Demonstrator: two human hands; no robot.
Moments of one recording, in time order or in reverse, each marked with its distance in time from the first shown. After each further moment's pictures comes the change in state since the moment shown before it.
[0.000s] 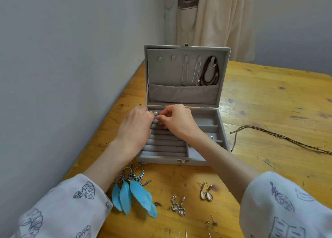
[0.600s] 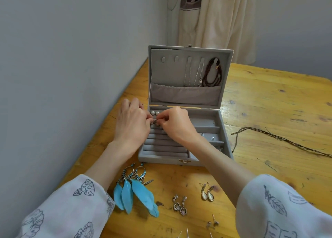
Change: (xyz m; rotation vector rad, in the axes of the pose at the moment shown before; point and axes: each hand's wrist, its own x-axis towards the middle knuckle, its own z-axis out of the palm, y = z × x) left_hand 0.001 -0.011 0.002 -0.012 0.120 -0.160; right_hand -0.004 -0.003 0.011 -0.131 0.022 -0.093
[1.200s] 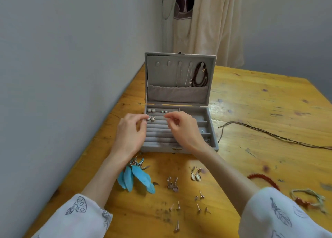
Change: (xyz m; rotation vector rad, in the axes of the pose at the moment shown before) left_hand -0.049 0.008 -0.027 -0.553 -0.039 -0.157; right_hand -0.059 0.000 -0.028 0.115 0.122 -0.010
